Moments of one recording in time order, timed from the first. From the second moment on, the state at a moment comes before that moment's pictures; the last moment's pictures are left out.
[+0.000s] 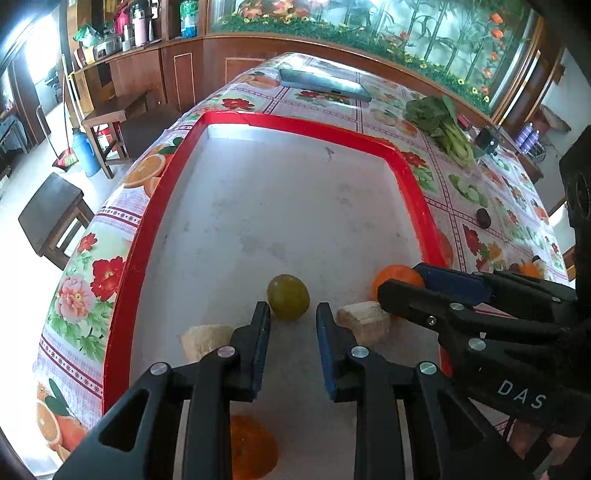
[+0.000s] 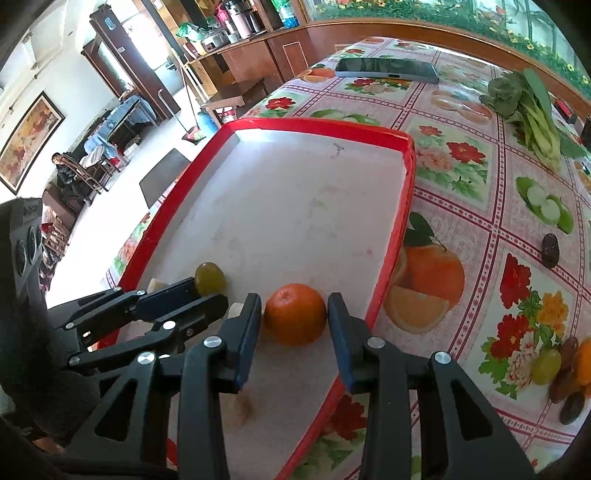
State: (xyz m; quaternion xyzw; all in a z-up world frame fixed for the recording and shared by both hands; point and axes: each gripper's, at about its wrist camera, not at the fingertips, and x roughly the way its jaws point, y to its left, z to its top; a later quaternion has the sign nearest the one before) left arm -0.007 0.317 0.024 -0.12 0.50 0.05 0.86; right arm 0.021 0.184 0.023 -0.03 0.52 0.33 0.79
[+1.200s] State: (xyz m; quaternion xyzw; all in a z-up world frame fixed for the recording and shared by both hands) left arm -0.047 0.216 0.059 -0.02 0.47 0.04 0.88; right arm -0.044 0.056 0.055 -0.02 0.51 0.30 0.81
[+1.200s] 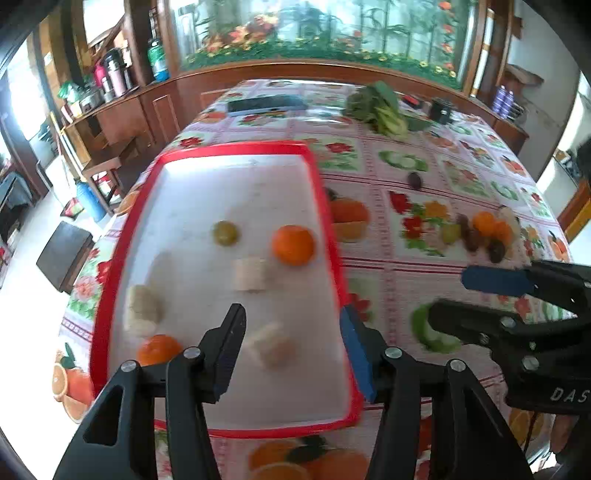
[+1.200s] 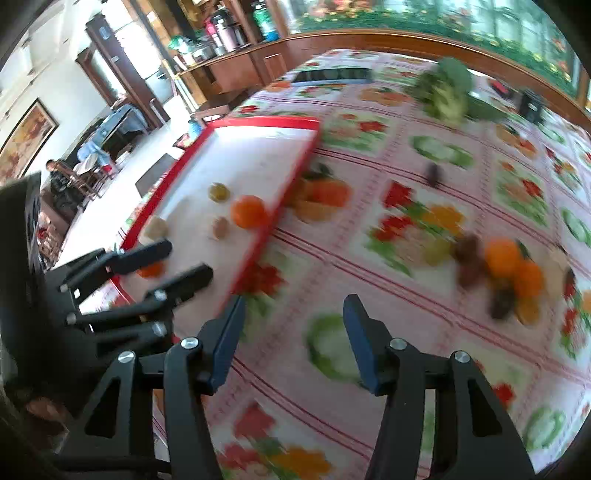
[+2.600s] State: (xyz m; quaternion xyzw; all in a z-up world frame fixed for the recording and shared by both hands) left arm 0.061 0.058 0.011 0.02 0.49 -0.03 0.87; right arm -0.066 -0.198 0.011 0.14 0.55 0.15 0.81
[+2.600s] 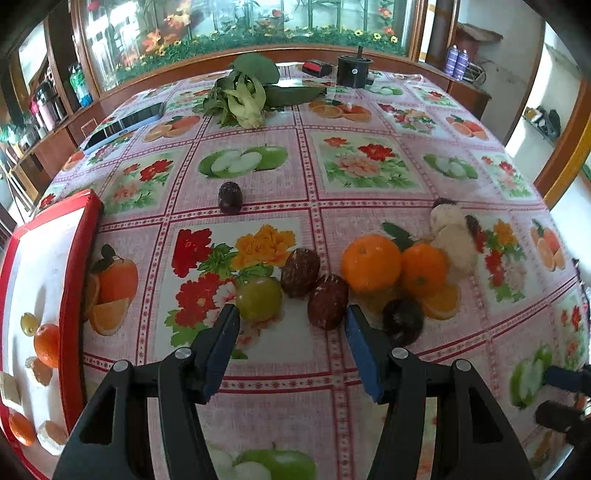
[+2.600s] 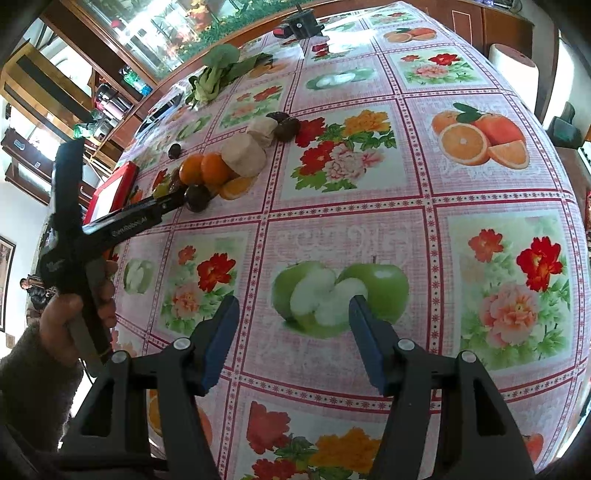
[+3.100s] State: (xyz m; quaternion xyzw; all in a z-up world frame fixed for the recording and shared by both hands) left arm 0.065 0.073 0.012 -0.01 0.48 -0.04 0.88; right arm -0.061 -0.187 0.018 0.14 0.54 0.15 0.82
